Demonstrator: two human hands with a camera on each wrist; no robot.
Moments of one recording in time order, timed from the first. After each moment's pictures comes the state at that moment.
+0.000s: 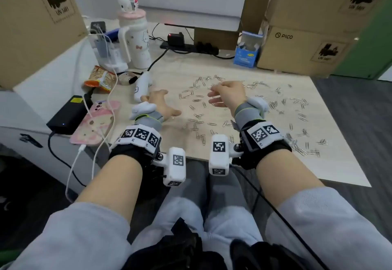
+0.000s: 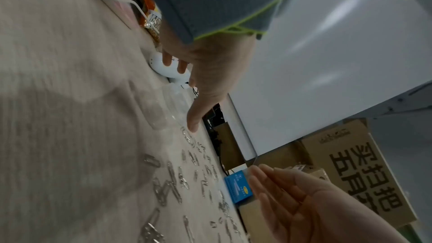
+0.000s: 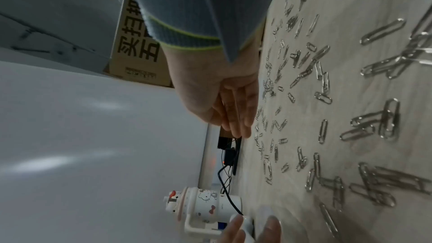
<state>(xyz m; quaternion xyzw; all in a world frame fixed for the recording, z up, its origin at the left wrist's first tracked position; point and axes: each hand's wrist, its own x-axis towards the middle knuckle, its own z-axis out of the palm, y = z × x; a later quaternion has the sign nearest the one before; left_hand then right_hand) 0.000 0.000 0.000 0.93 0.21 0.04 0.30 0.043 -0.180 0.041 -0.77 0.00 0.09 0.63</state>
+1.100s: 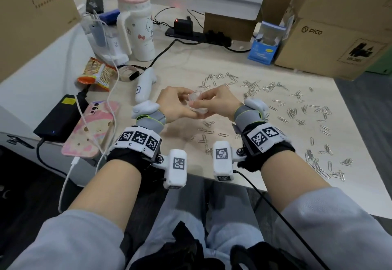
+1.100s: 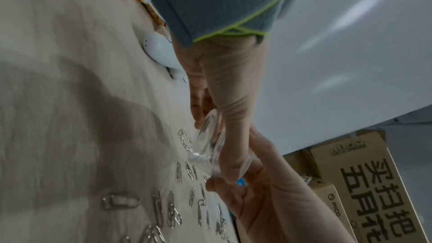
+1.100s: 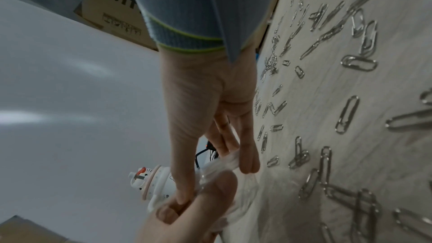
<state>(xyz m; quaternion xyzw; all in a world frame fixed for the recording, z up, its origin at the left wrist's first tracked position) 0.041 0.012 0.000 0.87 0.08 0.01 0.49 0.085 -0.136 0.019 -0.83 -0.13 0.22 0.49</state>
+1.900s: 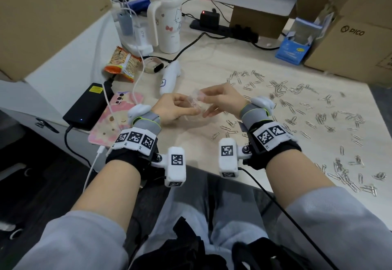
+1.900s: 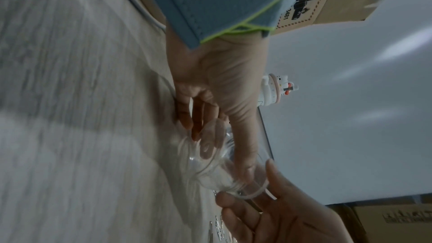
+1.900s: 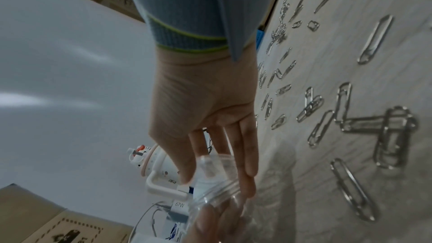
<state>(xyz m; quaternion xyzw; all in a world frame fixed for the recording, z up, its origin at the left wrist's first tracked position) 0.020 0.078 -0.035 0.78 0.14 -0.06 0.61 0.085 -0.088 0.008 -0.79 -0.20 0.29 0.50</state>
